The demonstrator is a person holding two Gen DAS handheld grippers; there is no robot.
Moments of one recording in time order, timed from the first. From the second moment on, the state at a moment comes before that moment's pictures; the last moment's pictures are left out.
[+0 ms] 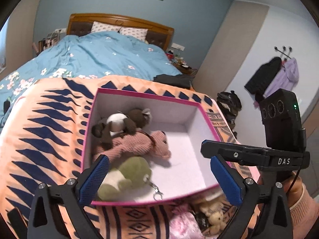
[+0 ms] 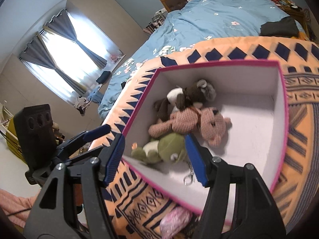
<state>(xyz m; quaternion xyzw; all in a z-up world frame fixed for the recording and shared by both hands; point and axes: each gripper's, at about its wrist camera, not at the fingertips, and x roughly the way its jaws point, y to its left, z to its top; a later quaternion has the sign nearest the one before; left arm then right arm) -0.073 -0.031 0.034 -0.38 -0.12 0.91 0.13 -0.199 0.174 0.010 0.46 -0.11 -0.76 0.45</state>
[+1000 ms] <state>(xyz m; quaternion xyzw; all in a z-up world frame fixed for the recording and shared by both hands) -0.020 0.052 -0.030 -0.47 -0.06 0.85 0.21 -0.120 0.274 -0.060 0.54 -0.13 -0.75 0.34</state>
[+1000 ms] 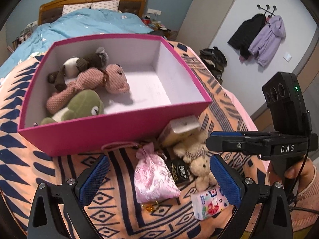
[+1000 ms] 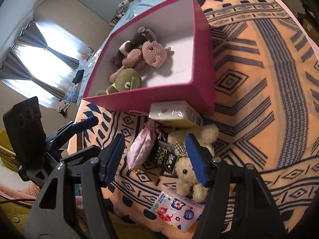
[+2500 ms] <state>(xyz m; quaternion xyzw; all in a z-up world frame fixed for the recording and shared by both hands) -0.012 0.073 -0.053 -0.52 -0.03 0.82 0.25 -0.111 0.301 -0.125 0.60 -0.12 -0.74 0.30</state>
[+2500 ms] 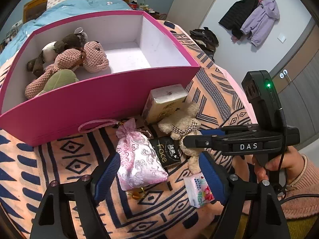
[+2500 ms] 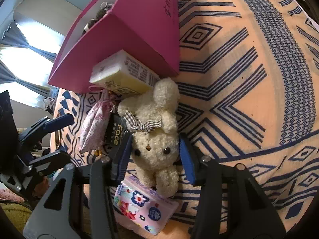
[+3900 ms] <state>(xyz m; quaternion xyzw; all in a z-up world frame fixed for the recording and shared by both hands) -0.007 0.051 -0.051 -0.53 -0.07 0.80 0.26 -0.106 0.296 -0.104 0.59 -0.09 -0.76 0.25</state>
